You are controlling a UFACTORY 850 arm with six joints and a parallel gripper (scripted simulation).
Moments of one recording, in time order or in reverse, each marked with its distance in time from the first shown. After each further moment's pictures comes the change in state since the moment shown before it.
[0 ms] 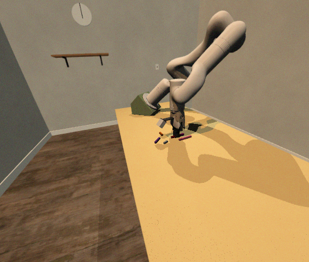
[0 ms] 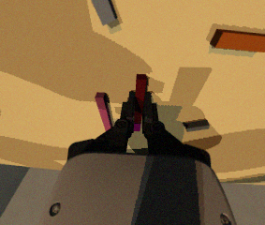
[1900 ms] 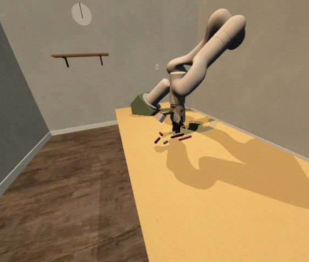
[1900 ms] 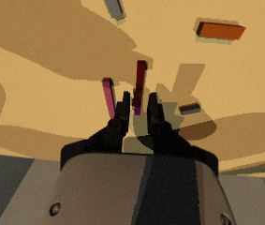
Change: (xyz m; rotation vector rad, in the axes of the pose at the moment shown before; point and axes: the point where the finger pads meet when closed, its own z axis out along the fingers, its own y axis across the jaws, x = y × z) arm 0.000 0.000 -0.034 0.001 0.001 0.000
